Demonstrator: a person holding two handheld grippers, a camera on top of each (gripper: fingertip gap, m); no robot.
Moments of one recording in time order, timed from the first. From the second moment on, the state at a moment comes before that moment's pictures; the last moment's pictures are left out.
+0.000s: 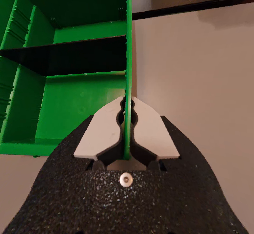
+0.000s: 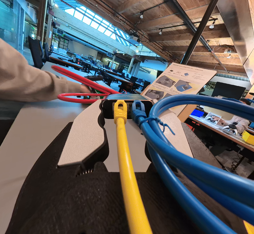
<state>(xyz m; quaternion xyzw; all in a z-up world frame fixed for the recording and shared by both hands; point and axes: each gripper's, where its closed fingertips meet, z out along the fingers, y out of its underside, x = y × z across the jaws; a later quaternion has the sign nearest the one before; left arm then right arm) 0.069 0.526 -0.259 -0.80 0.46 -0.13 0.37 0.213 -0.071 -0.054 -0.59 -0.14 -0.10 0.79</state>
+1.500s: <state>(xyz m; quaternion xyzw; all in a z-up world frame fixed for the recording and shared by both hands) 0.381 -0.087 -0.164 -0.43 0.61 -0.59 0.29 0.264 -0.165 -0.045 -0.57 -0.03 -0.16 0.81</state>
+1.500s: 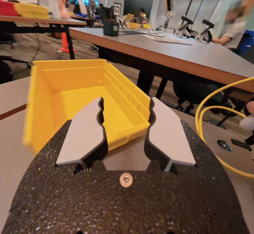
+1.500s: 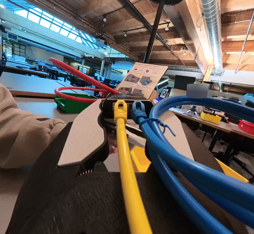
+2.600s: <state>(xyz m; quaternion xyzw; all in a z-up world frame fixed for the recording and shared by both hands) 0.181 0.211 -0.200 -0.51 0.48 -0.57 0.43 0.393 -0.020 0.049 -0.39 -0.09 0.18 0.90</state>
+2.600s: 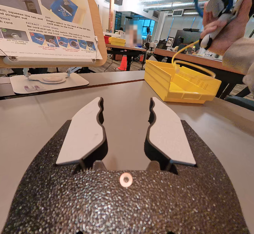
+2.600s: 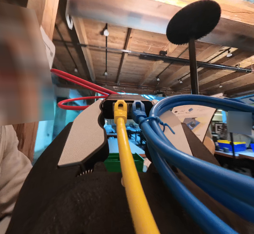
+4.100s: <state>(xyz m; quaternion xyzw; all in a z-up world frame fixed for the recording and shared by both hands) 0.181 0.204 -0.199 -0.49 0.50 -0.58 0.42 0.507 -0.089 -0.152 -0.97 0.12 0.17 0.10</state>
